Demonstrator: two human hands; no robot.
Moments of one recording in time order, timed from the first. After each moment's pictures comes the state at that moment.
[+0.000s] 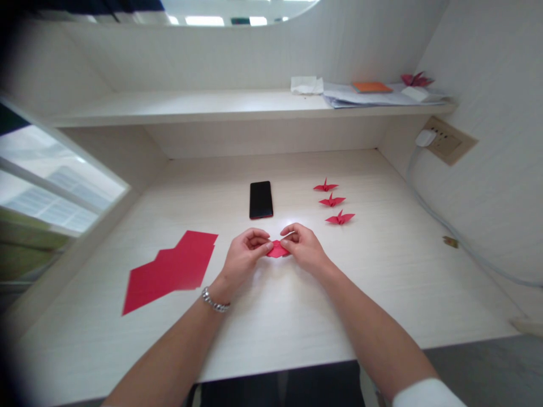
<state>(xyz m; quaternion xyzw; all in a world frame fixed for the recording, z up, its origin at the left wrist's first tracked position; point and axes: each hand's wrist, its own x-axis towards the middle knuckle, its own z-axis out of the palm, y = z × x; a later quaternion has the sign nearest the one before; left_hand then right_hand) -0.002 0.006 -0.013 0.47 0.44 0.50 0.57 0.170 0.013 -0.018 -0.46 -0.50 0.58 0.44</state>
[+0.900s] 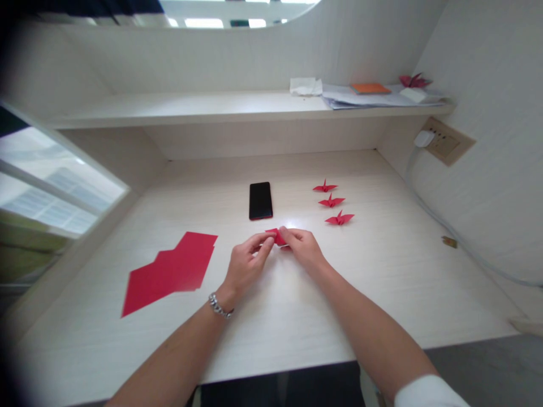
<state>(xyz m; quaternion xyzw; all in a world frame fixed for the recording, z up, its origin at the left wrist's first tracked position) 0.006 -0.010 0.000 0.64 0.47 0.47 0.38 0.162 0.013 -0.018 -0.45 -0.50 0.58 0.46</state>
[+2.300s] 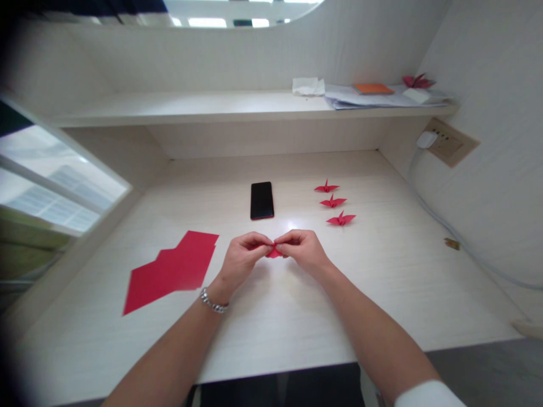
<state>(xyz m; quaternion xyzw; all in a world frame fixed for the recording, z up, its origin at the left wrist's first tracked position) -0.006 0.004 -0.005 0.54 0.43 0.49 0.54 0.167 0.007 -0.006 -0.44 -0.50 0.59 0.46</state>
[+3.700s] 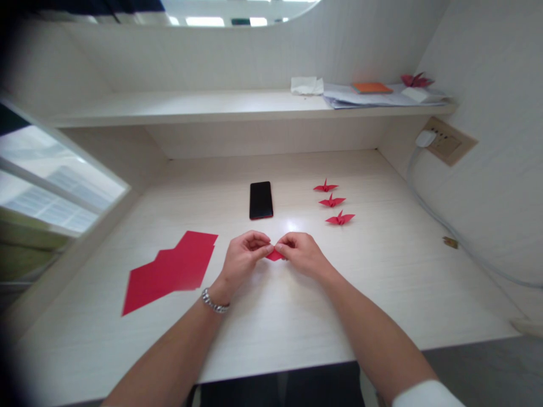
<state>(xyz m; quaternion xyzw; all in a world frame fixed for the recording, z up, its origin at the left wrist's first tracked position) -0.004 0.004 -0.011 0.50 0.43 0.50 0.57 0.173 0.008 -0.011 -0.51 -0.64 0.47 0.34</state>
